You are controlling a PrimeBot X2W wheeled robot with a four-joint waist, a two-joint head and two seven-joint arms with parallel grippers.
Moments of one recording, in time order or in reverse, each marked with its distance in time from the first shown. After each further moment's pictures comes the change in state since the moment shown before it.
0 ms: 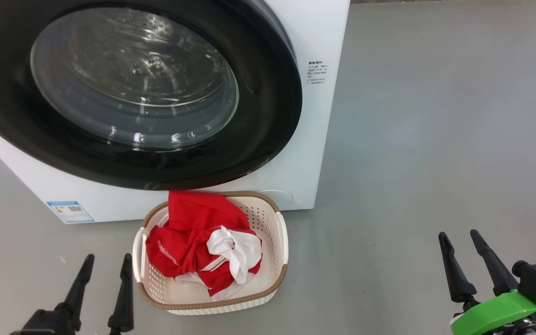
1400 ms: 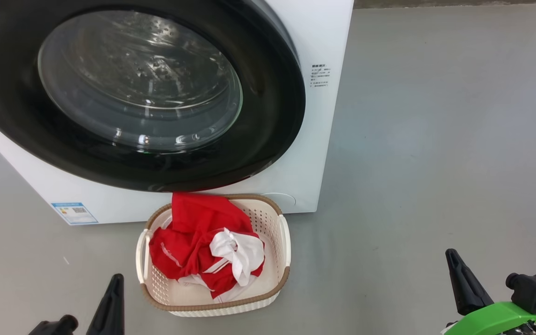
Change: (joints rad) left arm 0.024 -0.029 -0.009 0.064 -0.118 0.001 0.041; right arm 0.015 0.047 -0.004 0.063 0.094 0.000 0.031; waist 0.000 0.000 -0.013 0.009
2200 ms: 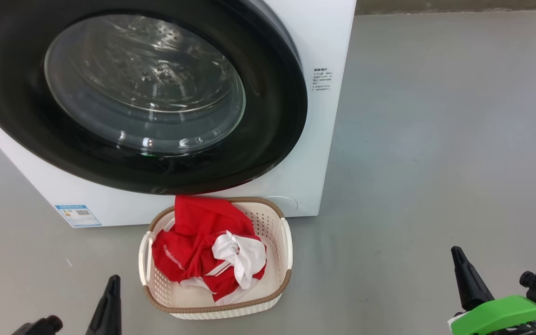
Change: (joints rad) left arm -0.005 0.000 0.002 0.000 -0.280 0.000 0.069; right arm -0.002 0.017 -0.028 -0.023 0.233 0.000 0.069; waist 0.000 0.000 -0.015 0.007
